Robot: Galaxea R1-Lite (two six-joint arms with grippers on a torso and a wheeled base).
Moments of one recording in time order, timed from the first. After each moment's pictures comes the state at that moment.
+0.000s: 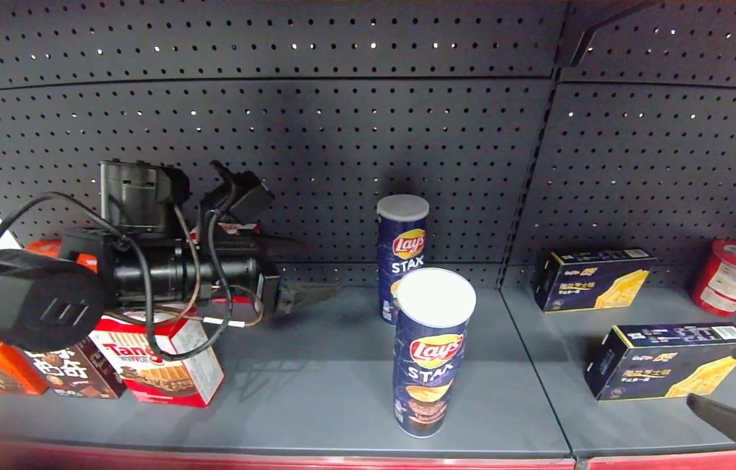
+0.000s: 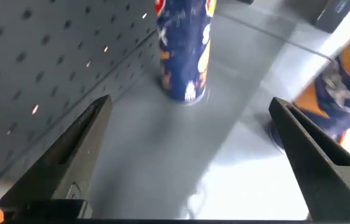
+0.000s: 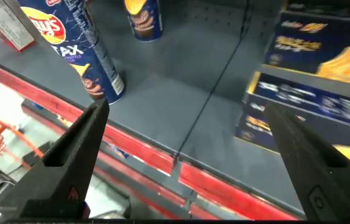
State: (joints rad) left arm -0.27 1.75 -0.97 -0.38 -0.62 0.26; right arm 0.47 0.84 -0.47 -0.12 0.04 0.05
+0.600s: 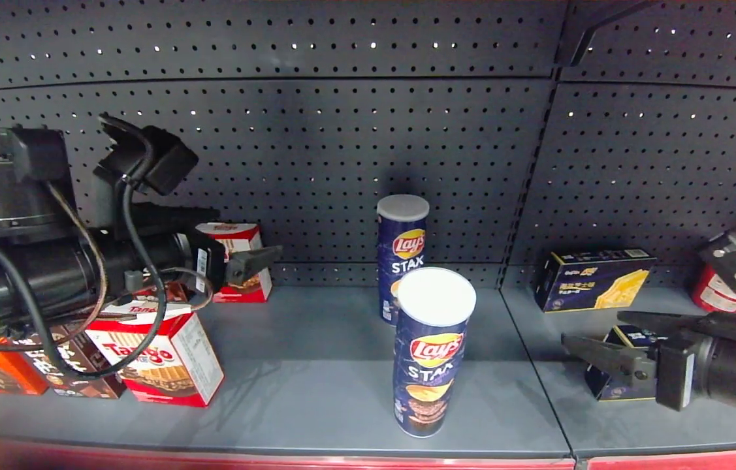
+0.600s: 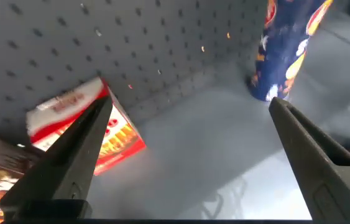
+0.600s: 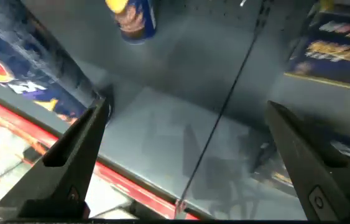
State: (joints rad) left arm -0.29 1.50 -0.88 -0.37 -0.14 0.20; right arm 0.50 1.22 -0.57 -0.31 0.01 0.09
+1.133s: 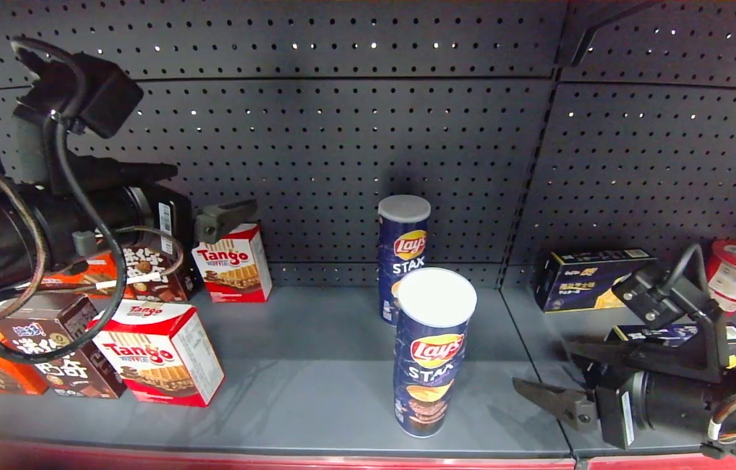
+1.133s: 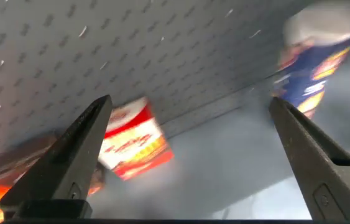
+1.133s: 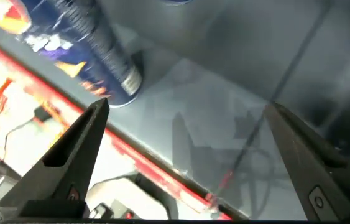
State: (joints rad) left arm -0.34 1.40 -0.97 -0.29 0.00 0.18; right arm 0.65 1.33 -0.56 -0.32 -0.01 0.09
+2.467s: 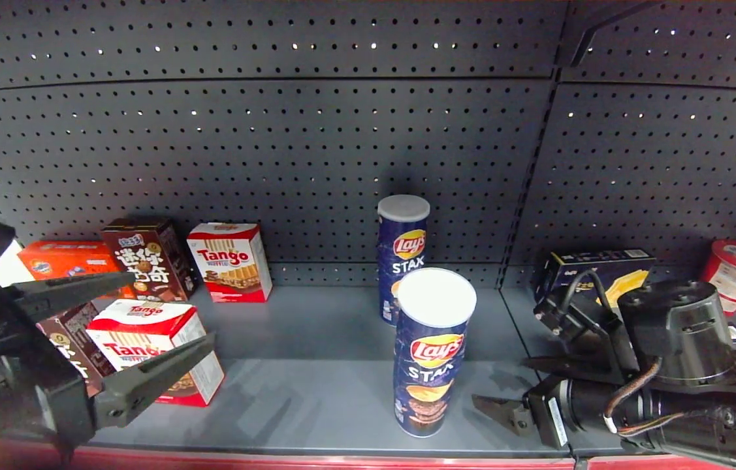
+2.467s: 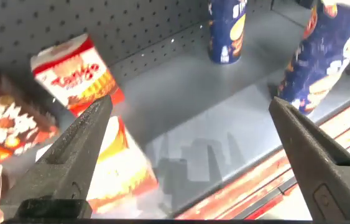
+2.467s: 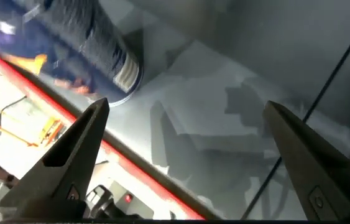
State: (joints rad) left arm -0.50 1.03 -0.63 -0.16 0.04 0.13; right arm 0.67 1.54 -0.60 -0.38 -0.02 0.09
